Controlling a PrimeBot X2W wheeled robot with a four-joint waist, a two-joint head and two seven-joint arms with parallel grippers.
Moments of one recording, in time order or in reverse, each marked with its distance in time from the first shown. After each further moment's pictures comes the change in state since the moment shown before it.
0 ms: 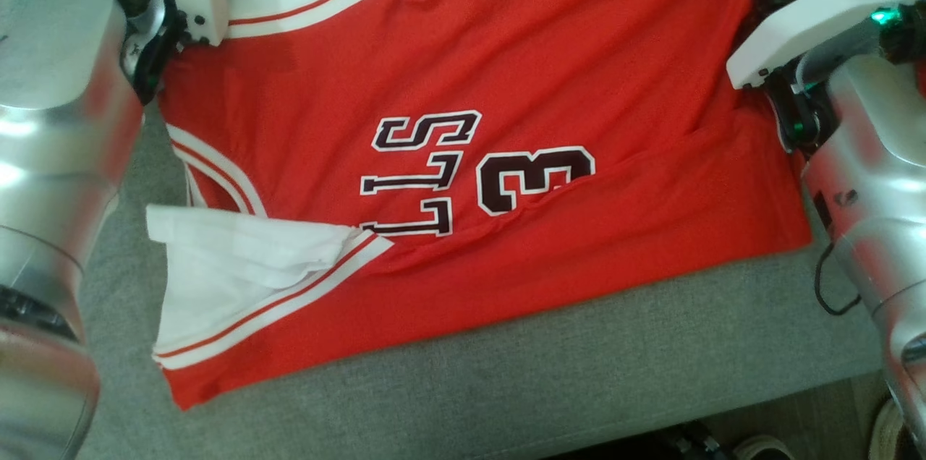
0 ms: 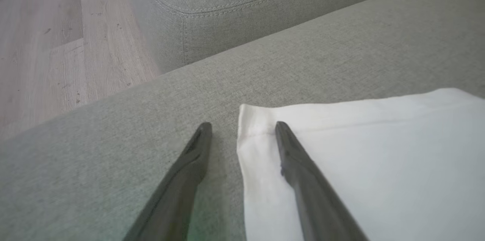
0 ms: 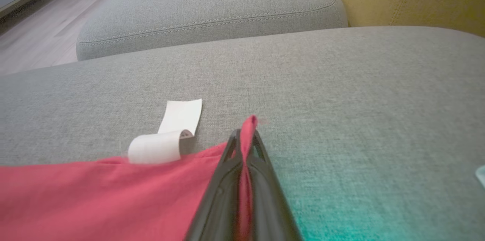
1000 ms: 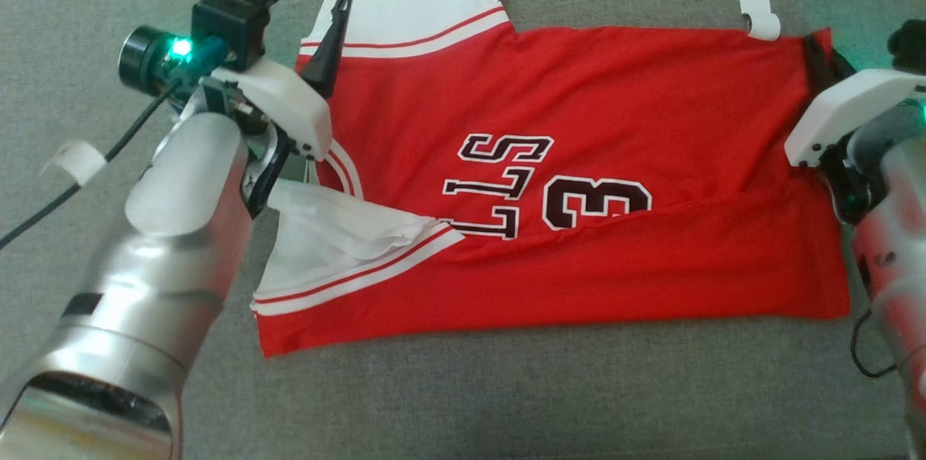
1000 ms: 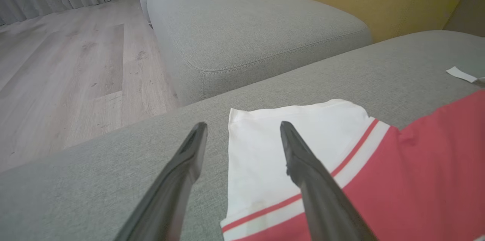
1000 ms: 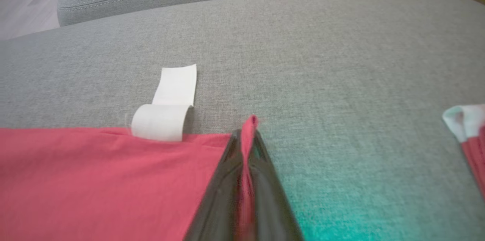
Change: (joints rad) left arm 0.329 -0.124 0.277 -0.200 0.320 0.000 -0.216; right arm 0.159 -0.037 -0.279 0.066 -0.199 0.000 0.181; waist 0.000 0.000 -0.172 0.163
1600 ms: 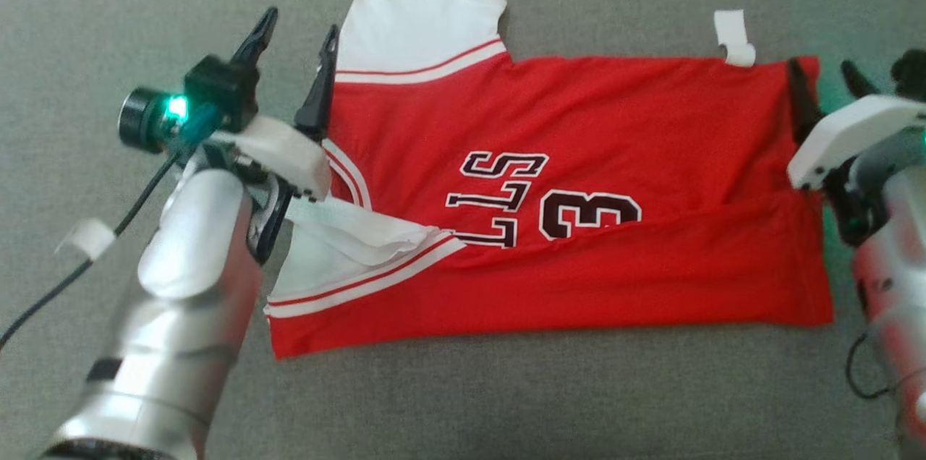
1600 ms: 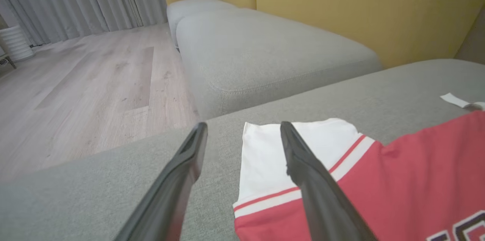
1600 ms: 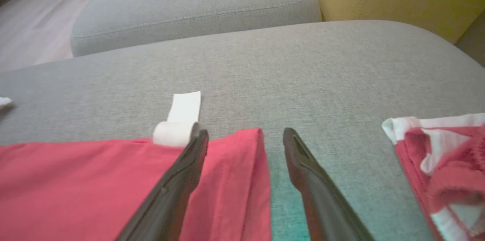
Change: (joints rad) left arm 0.207 -0.049 0.246 -0.159 0.184 0.016 -0.015; right arm 0.110 0.041 -0.152 -0.109 -0.108 0.000 0.025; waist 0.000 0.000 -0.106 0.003
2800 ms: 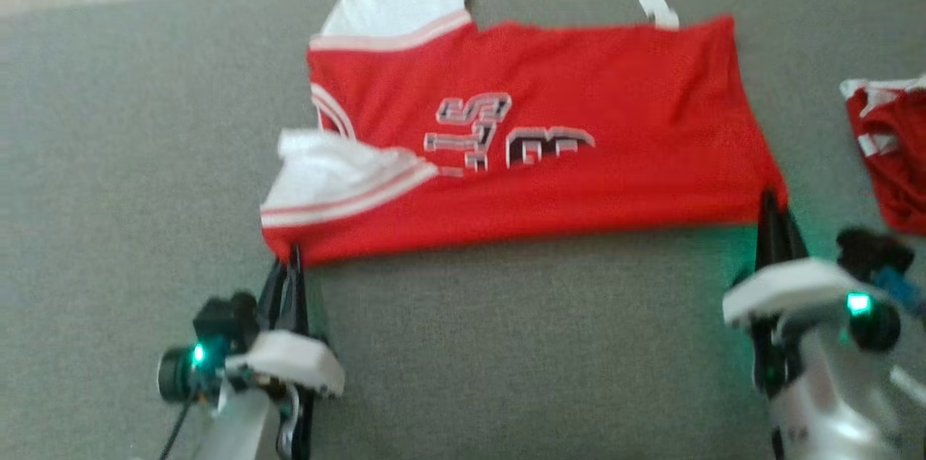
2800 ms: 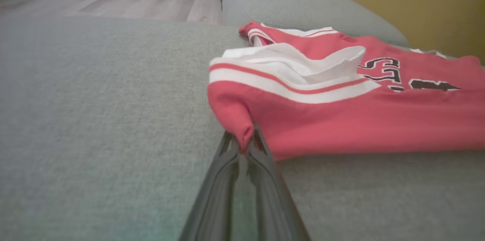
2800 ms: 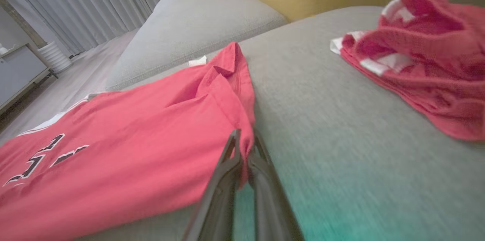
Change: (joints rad) left arm 0.443 -0.098 0.135 -0.008 -0.089 0.116 -0.134; right arm 0.334 0.207 -0.174 -0.156 -0.028 0.000 -0.277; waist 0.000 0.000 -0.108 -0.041
